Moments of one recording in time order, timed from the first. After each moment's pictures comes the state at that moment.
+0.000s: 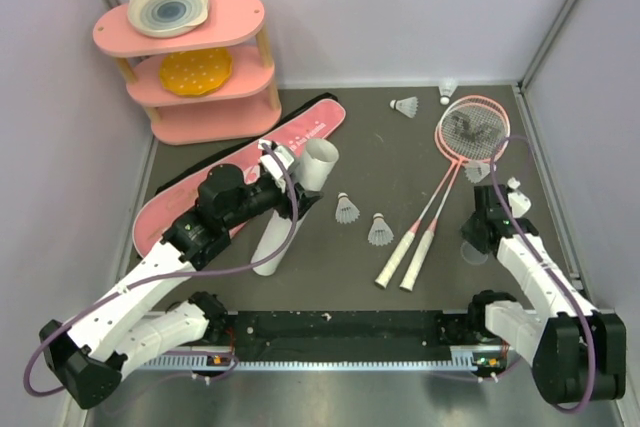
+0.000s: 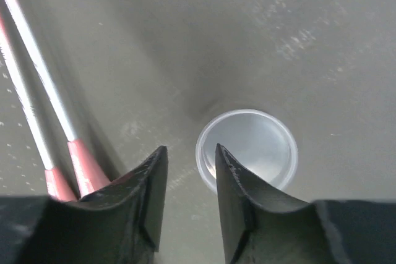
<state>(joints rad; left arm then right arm) -0.67 0.87 0.84 -0.12 0.25 0.06 0.06 0.96 0.51 -0.60 0.29 0.82</state>
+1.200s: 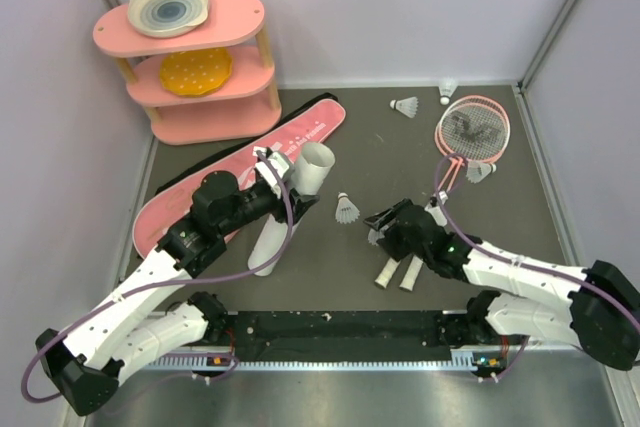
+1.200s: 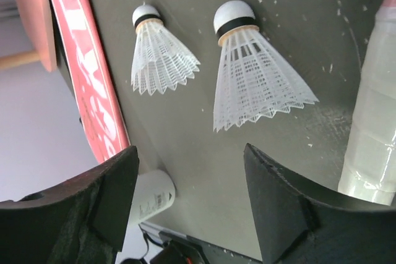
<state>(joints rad) -0.68 0.82 0.80 -0.12 0.24 0.09 0.86 1.06 0.44 -0.08 0.28 1.59</state>
